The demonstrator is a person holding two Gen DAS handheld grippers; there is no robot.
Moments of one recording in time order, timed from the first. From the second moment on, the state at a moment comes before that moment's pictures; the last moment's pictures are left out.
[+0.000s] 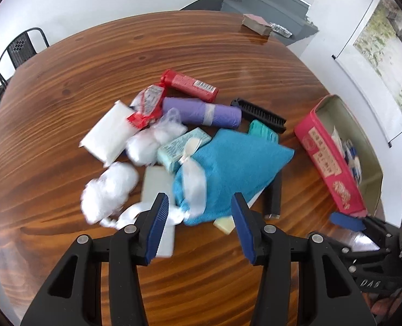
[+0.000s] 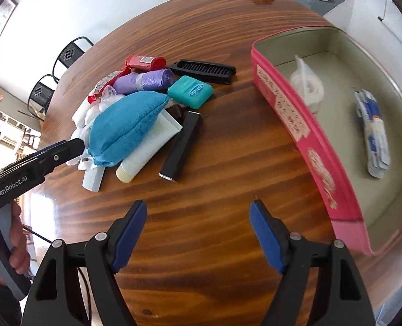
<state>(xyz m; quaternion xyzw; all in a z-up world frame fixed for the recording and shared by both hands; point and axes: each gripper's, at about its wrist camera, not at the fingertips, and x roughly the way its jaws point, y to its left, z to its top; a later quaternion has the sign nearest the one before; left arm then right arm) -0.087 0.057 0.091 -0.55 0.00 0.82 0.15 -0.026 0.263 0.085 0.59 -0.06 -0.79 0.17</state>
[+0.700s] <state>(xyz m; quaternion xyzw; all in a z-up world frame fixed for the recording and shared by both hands) -0.107 0.087 0.058 -0.56 -0.02 0.81 0.18 -0.058 0.280 0.068 0.61 -0.05 -0.76 0.21</state>
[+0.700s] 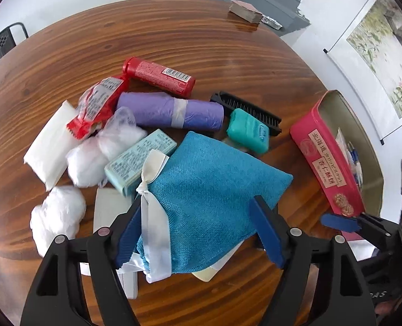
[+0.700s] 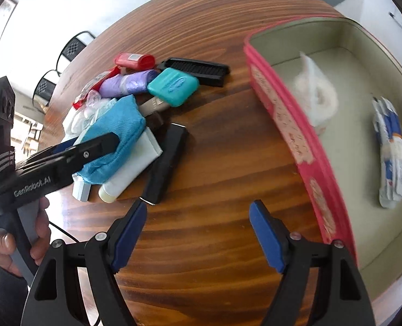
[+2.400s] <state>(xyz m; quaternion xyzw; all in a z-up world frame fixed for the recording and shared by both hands) -0.019 0.018 0.043 -0.61 -0.12 0.78 0.07 -0.078 0.214 0.052 0.60 0.08 -0.77 0.20</state>
